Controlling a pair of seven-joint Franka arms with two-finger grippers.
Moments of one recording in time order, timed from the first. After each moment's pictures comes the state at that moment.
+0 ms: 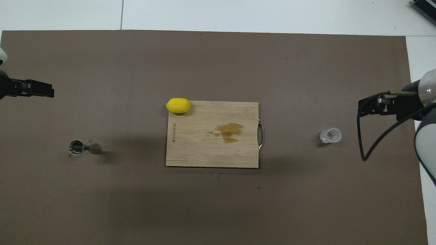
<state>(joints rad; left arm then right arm) -0.05 0.03 0.06 -1.72 0.00 1.87 0.09 -0.05 -0.01 0.10 -1.65 -0.02 1.60 0.17</state>
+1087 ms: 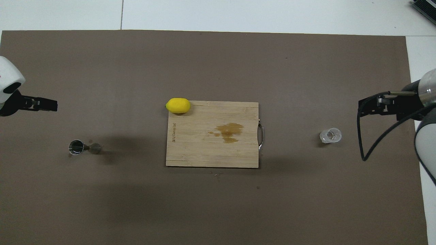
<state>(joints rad) -0.03 0.00 0.08 -1.89 0.06 2.00 0.15 -0.05 -0.01 0.10 -1.65 -0.02 1.60 0.17</state>
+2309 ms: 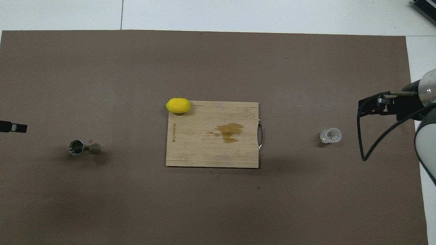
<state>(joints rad) 0.33 0.14 0.09 -1.75 -0.48 1.60 0.73 -0.05 -0.01 0.10 -1.65 -0.02 1.60 0.17</state>
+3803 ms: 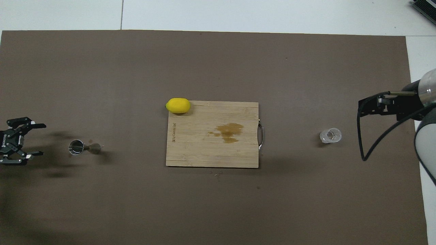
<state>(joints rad) 0.59 0.55 0.08 -1.79 -1.03 1.25 2.33 -0.05 -0.01 0.10 -1.65 -0.02 1.60 0.17</state>
